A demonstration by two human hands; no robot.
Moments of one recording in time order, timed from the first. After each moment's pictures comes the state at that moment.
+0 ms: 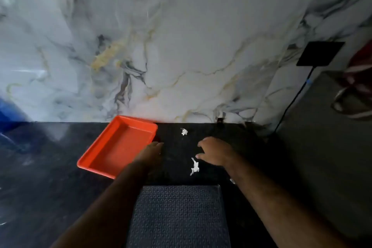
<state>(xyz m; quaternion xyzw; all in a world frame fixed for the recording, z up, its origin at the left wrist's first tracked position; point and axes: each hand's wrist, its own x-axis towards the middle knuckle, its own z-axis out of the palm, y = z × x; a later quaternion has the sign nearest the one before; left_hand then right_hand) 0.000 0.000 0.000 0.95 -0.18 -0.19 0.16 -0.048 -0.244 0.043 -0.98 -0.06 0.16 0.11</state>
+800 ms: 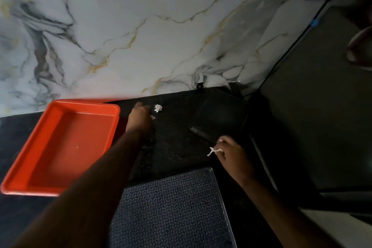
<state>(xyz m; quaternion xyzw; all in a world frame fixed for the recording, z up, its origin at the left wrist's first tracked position) 0.129 -0.075 -0.091 0.95 -0.16 -0.11 0.25 -0.106 -0.311 -0.092 -0.97 0.13 -0.03 0.23</state>
